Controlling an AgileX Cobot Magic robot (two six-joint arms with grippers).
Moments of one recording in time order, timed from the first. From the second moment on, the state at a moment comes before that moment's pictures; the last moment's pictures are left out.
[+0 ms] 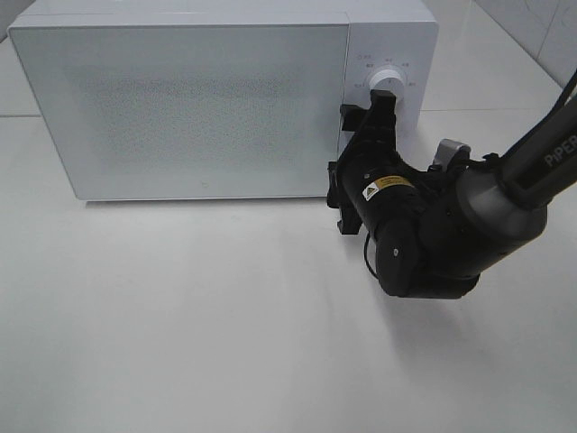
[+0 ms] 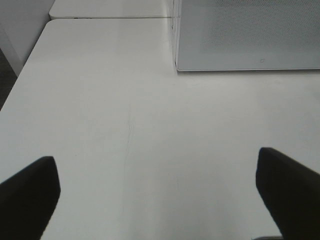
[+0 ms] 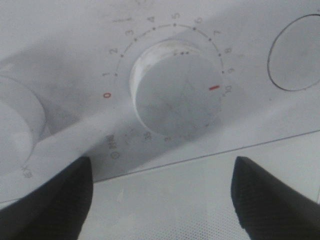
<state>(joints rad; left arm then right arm) 0.11 0.00 -0.52 -0.14 1.09 0.12 0.64 2.10 -0.80 0.58 -1.21 1.57</state>
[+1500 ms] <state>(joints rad) 0.11 0.00 -0.52 -0.14 1.09 0.12 0.46 1.55 -0.63 0.35 -0.04 0.02</state>
